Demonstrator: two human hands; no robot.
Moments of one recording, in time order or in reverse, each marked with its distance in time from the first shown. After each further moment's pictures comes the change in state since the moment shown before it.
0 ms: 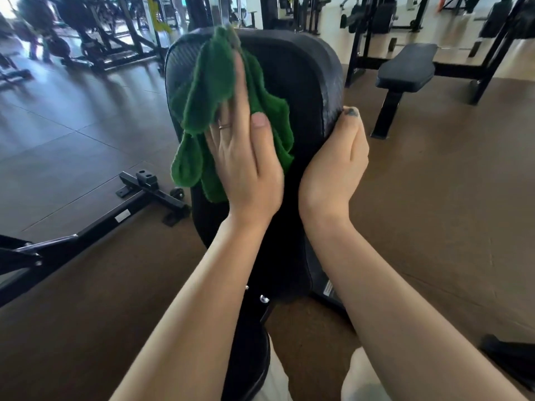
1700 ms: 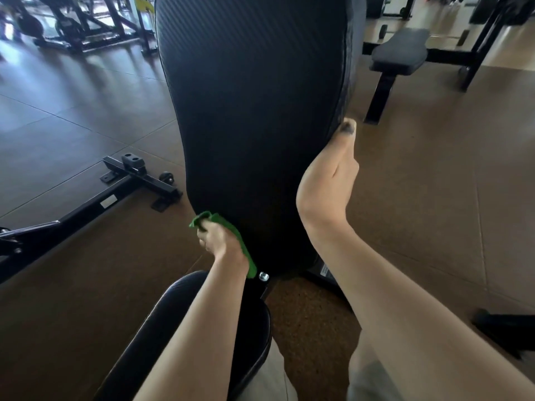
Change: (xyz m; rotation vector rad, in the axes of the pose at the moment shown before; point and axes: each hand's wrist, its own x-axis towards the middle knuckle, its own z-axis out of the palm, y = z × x) left_hand -0.152 -0.141 -0.033 -0.171 0.362 -1.607; right_hand -0.038 0.057 -0.033 -0.334 -0.103 -0.035
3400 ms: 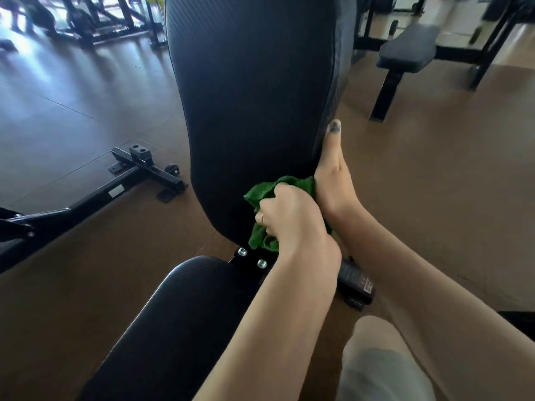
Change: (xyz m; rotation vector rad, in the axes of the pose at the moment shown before) left_hand -0.185 0.016 0.025 0.081 -0.241 0.031; right_hand 0.014 0.021 -0.032 -0.013 -0.459 0.208
